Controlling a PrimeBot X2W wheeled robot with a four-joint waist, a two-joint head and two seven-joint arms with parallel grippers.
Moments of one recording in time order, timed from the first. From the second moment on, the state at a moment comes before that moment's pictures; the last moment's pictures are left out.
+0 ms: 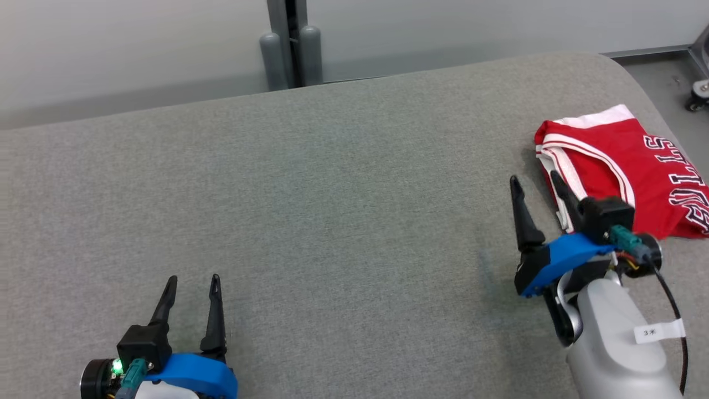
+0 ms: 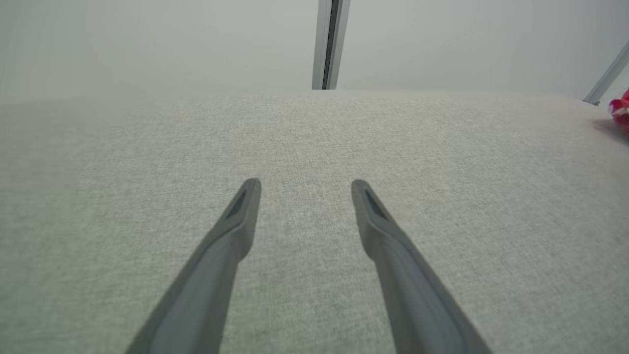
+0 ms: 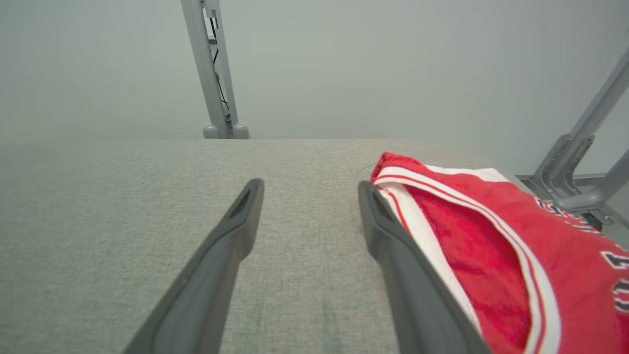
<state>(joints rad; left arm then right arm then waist) -0.08 0.06 -0.03 0.40 -0.11 -0.09 -0.26 -0.55 -0.05 -0.04 0.74 0.01 0.13 -0.26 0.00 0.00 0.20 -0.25</state>
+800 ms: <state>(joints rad) -0.04 0.05 0.02 0.43 -0.19 -0.06 -0.26 -0.29 -0.05 0.06 0.59 0.15 0.13 -0.26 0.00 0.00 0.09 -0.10</state>
